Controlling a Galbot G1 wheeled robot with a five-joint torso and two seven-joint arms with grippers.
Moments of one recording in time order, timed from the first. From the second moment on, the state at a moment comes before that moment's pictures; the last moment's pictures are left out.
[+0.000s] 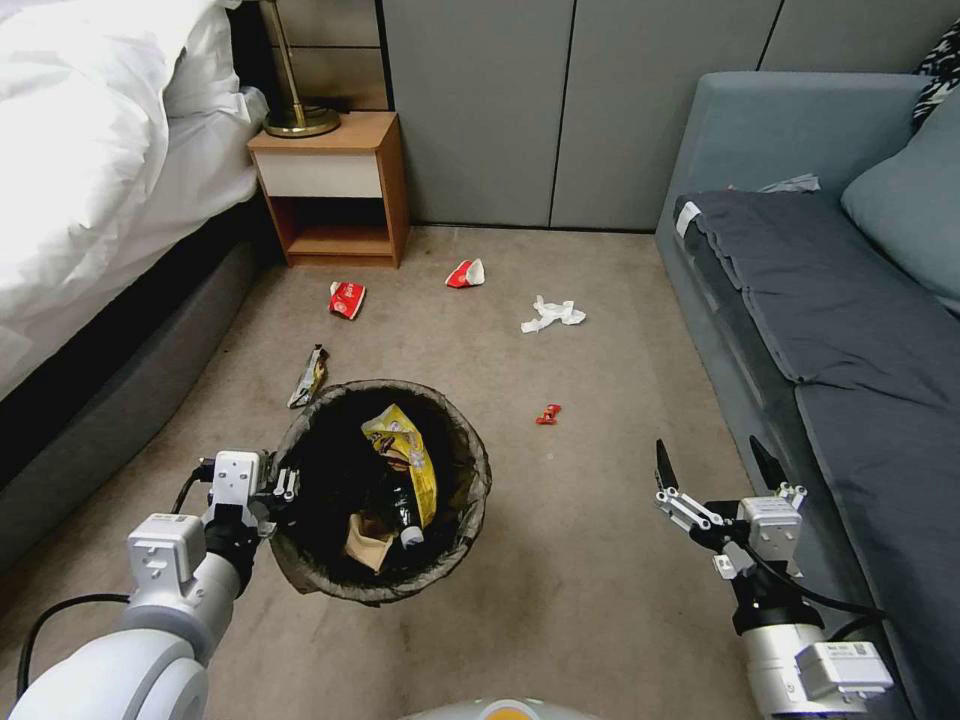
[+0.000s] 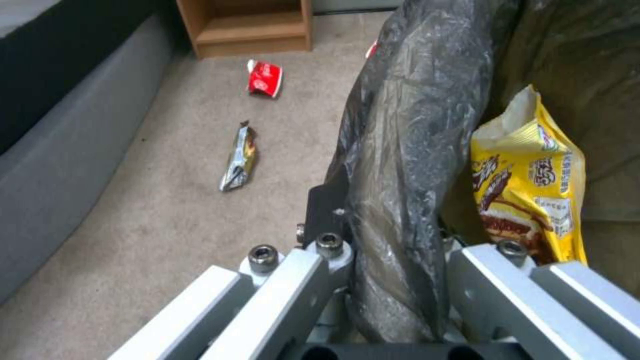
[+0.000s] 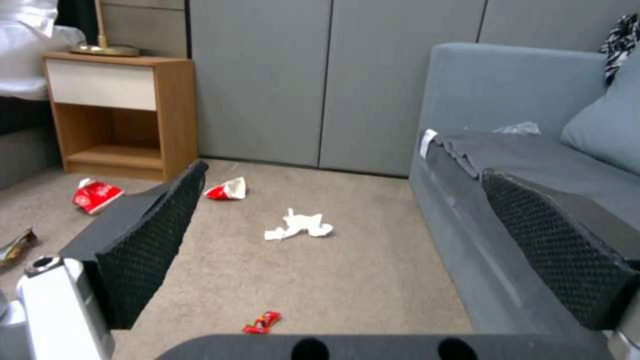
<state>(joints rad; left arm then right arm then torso) 1.74 -1.35 -0.76 -2.50 -0.24 0.63 0.02 -1.91 1.35 0.52 2.35 0.05 0.14 0.16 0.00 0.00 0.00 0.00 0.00</state>
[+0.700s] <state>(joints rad) 1.74 -1.35 -0.76 -2.50 -0.24 0.63 0.02 -1.91 1.36 0.51 2.33 0.03 0.15 0.16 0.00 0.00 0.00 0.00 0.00</state>
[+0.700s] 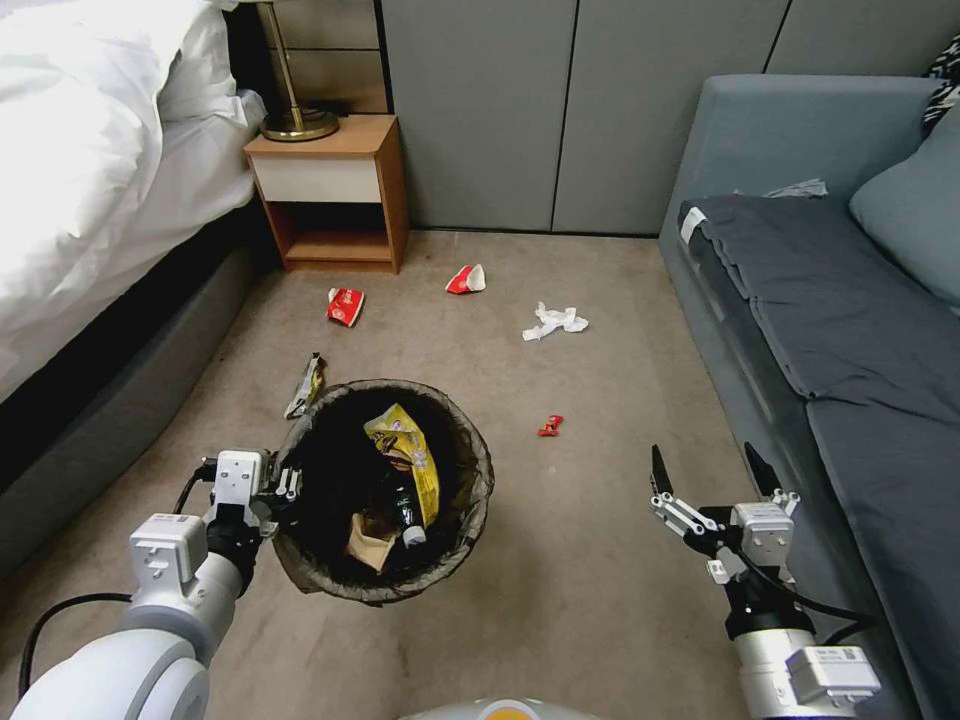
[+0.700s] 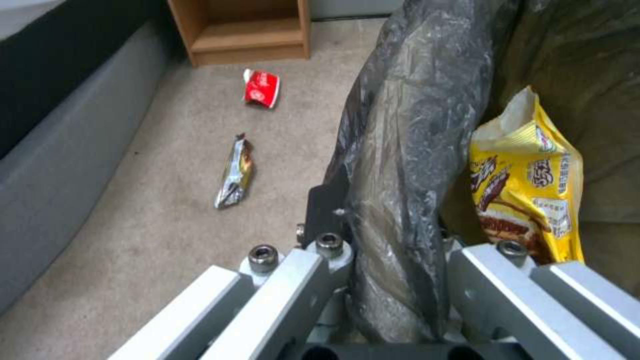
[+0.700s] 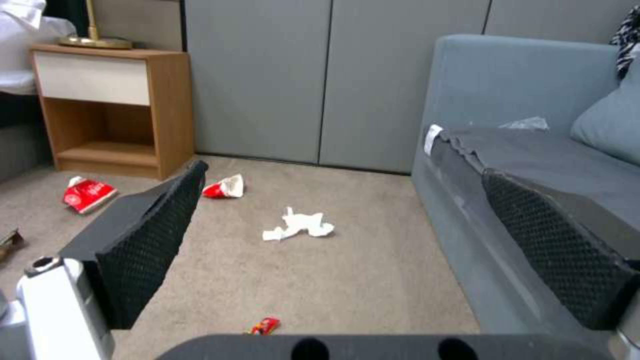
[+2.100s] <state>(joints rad) 1.74 -1.35 -0.75 -2.50 -0.24 0.63 0.02 -1.91 1.37 0.50 2.30 0.04 0.16 0.16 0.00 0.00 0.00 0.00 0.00</state>
